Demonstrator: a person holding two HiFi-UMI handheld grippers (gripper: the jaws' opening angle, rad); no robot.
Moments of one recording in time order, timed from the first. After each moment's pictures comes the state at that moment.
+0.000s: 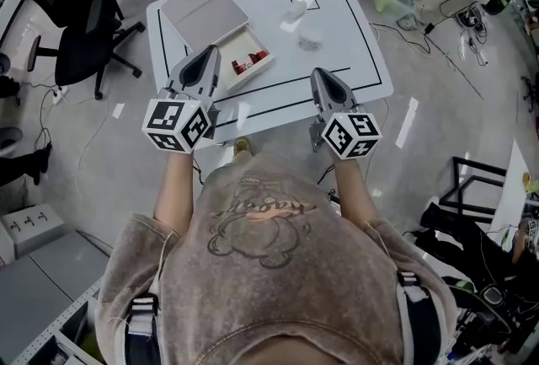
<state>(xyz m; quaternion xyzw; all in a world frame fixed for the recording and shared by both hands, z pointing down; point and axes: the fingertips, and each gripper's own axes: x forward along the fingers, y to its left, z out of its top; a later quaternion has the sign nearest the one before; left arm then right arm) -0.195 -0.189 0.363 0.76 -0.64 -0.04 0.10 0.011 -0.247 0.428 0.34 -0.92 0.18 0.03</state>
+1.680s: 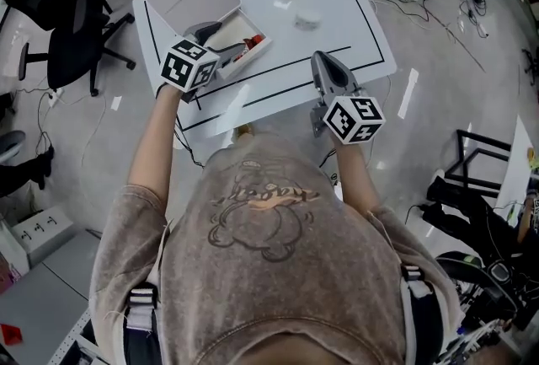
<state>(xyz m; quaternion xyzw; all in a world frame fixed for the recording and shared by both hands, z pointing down) -0.172 -0.259 0.496 0.85 -0.45 0.24 0.18 0.012 -0.255 0.444 0.37 -0.91 0.21 0.04</state>
